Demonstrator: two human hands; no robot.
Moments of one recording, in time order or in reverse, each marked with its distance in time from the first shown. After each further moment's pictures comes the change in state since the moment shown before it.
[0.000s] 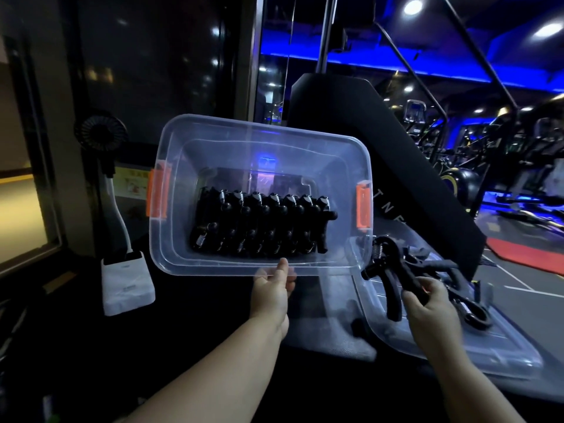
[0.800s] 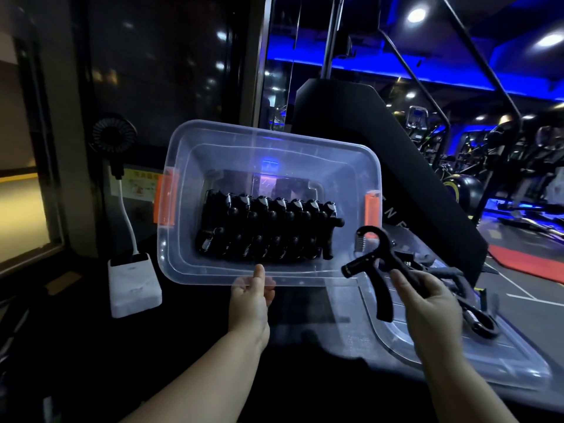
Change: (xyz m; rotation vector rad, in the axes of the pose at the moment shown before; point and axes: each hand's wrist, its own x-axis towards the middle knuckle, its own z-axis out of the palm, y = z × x) left_hand 0.001 0.018 -0.038 0.001 0.103 0.049; right_hand -0.015 -0.051 0.005 0.389 0.027 -0.105
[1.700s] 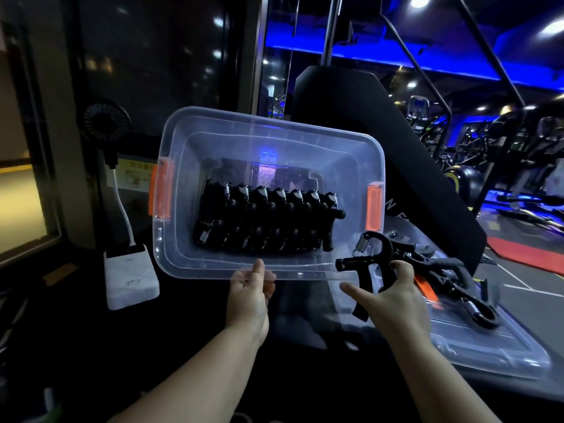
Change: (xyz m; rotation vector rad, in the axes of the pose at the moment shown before) left_hand -0.007 0.001 -0.004 -0.046 -0.062 0.012; right_hand -0.013 0.000 0.028 -0.627 -0.183 0.188
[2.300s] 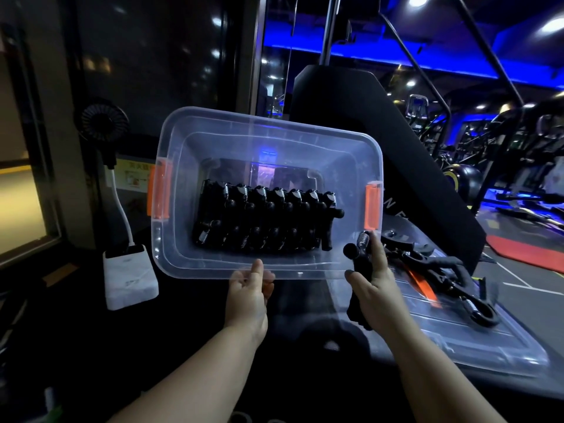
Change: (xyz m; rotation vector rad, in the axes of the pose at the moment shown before) left_hand -0.001 -0.001 0.001 0.020 0.013 -0.006; right_hand -0.003 -0.024 0.002 0.572 -0.264 -0.198
